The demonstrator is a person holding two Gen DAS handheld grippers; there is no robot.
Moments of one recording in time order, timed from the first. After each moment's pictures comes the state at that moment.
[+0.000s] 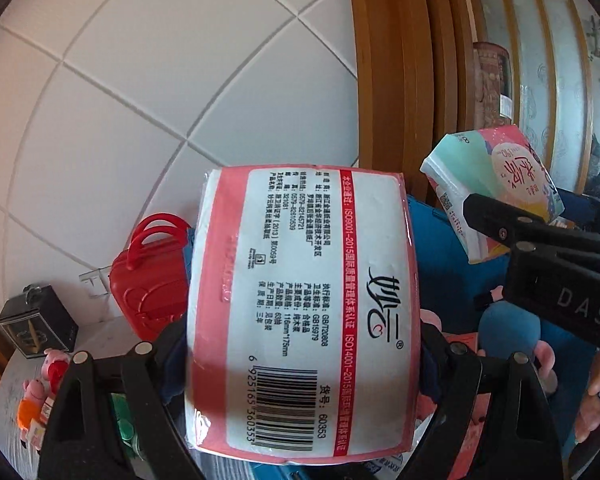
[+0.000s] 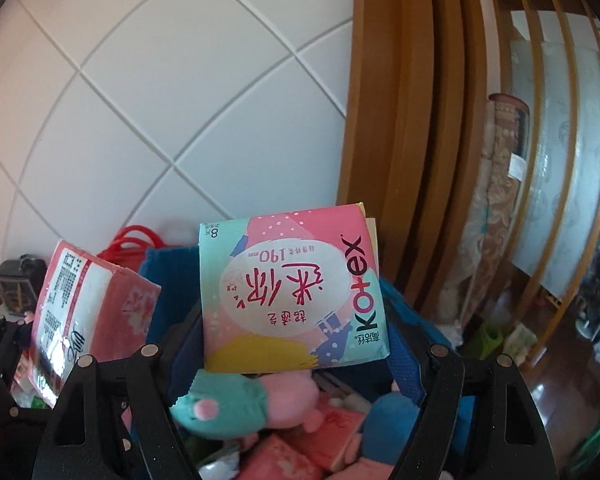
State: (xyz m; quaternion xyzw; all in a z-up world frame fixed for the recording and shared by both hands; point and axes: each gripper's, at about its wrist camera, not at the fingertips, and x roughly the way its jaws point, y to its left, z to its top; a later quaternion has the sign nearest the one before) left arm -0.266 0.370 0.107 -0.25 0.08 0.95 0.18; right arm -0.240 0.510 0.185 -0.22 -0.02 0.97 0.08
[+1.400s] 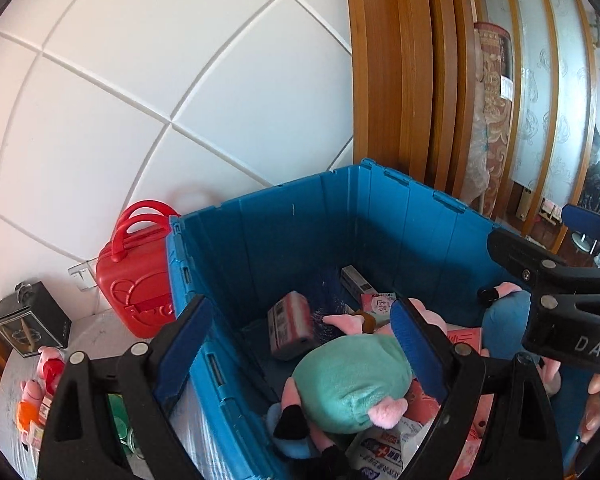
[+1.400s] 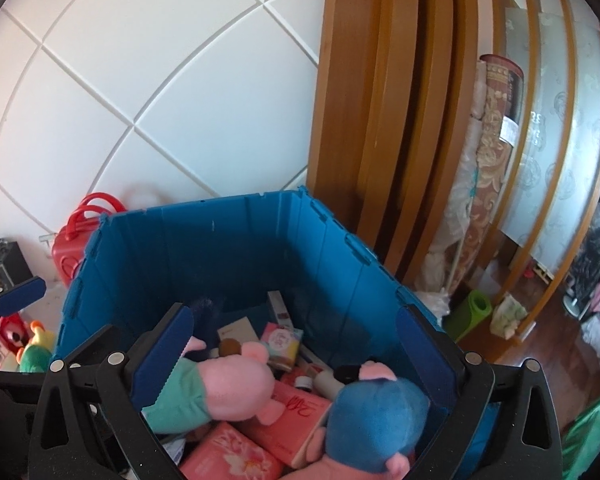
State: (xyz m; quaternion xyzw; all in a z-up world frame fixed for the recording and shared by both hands) left arm -0.275 0.385 0.107 -0.28 0.08 0.94 0.19; right arm -0.266 0.545 0.159 -0.28 -0.01 0.95 0.11
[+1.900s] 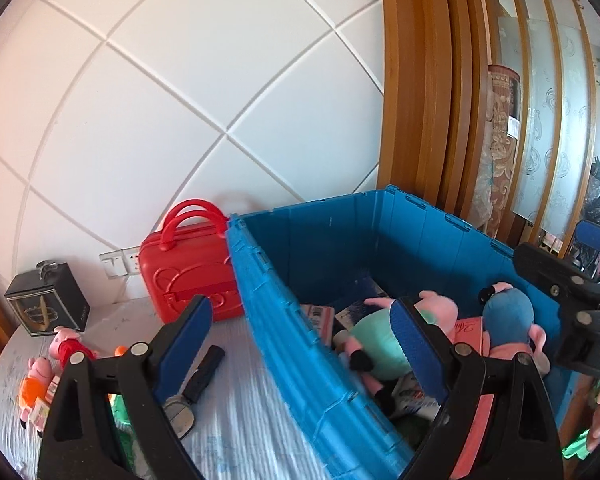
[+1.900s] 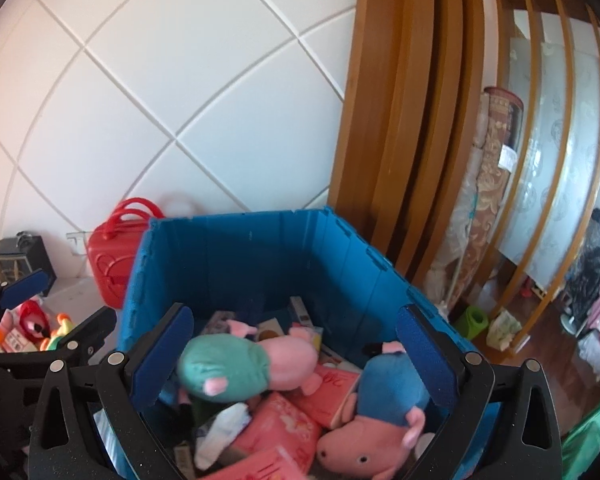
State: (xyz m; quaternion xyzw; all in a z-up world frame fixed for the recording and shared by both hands) left arm -0.225 0.280 0.122 -0.24 0.04 0.95 0.17; right arm -0.195 0.462 0.189 -0.24 -0.04 0.96 0.10
